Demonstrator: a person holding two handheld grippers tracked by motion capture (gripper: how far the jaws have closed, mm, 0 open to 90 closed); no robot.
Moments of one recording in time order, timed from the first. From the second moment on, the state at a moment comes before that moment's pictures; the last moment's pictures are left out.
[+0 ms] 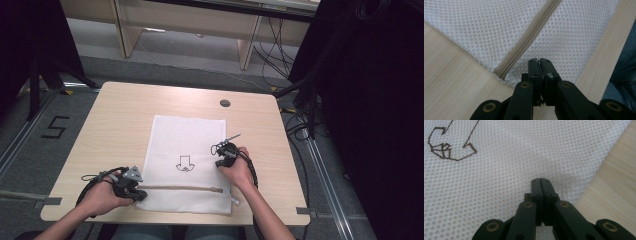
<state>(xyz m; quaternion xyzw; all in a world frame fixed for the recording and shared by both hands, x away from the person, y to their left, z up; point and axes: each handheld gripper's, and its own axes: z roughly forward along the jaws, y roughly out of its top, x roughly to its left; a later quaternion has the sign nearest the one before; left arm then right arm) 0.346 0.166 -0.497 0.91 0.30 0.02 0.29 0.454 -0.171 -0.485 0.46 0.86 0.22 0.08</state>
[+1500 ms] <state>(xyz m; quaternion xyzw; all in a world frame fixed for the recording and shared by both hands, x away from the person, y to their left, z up) 0.370 0.152 -0.493 0.83 0.33 0.08 0.45 0.379 -0.223 -0.453 0.46 0.84 0.29 0.06</state>
